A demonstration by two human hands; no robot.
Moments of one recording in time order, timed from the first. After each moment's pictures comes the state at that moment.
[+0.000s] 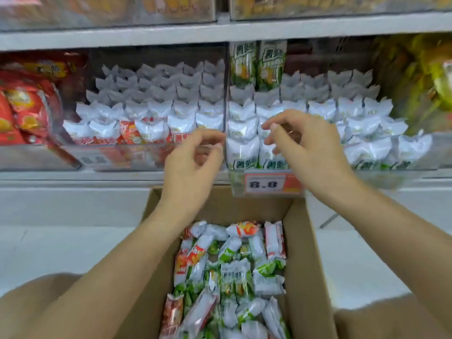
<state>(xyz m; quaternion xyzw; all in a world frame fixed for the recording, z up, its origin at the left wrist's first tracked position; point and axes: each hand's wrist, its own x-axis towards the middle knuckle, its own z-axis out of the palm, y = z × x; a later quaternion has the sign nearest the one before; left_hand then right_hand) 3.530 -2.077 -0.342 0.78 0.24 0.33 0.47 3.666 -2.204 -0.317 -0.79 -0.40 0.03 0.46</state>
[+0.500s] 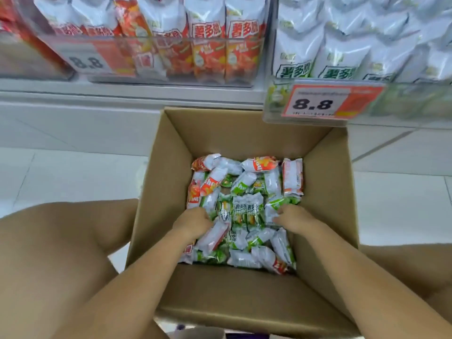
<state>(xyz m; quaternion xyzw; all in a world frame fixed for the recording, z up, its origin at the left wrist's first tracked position) 3.402 -2.084 -0.590 0.77 0.42 -0.33 0.34 3.589 -2.257 -0.583 -0.82 -0.30 0.49 -0.05</state>
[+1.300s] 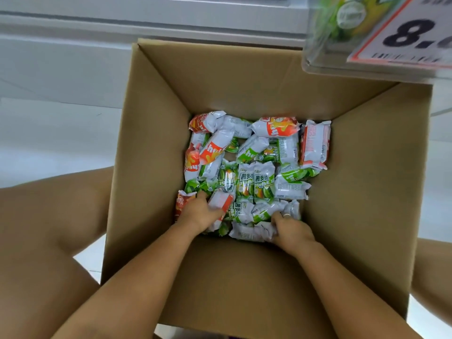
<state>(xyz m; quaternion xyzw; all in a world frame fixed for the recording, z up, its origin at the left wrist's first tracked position) 3.386 -2.104 -0.672 0.69 0.51 -0.34 0.39 3.528 -2.296 -0.684 -0.78 -0.38 0.48 -0.14</state>
